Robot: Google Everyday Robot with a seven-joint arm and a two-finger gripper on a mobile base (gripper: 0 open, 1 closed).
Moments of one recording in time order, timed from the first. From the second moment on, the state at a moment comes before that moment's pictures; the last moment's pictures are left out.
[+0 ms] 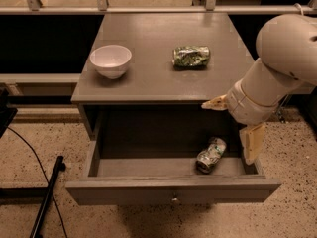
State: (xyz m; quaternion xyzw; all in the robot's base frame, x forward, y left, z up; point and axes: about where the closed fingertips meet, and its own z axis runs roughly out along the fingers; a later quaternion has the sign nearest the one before) arm 0.476 -0.174 0.806 -0.85 0.51 0.00 0.12
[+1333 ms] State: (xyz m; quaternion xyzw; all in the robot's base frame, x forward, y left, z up) arm 0.469 -0.167 0.725 -0.95 0.28 0.01 0.10
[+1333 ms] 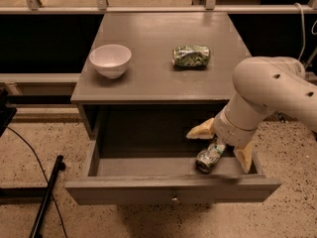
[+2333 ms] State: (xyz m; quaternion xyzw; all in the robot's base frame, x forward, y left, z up) arm 0.516 -0.182 0.673 -0.95 0.27 -0.06 0.11
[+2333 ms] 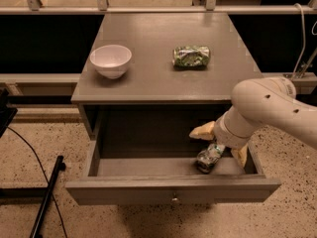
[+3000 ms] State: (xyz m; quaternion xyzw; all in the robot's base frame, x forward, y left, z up) arm 0.536 -0.186 0.632 -0.95 0.30 -0.06 0.09
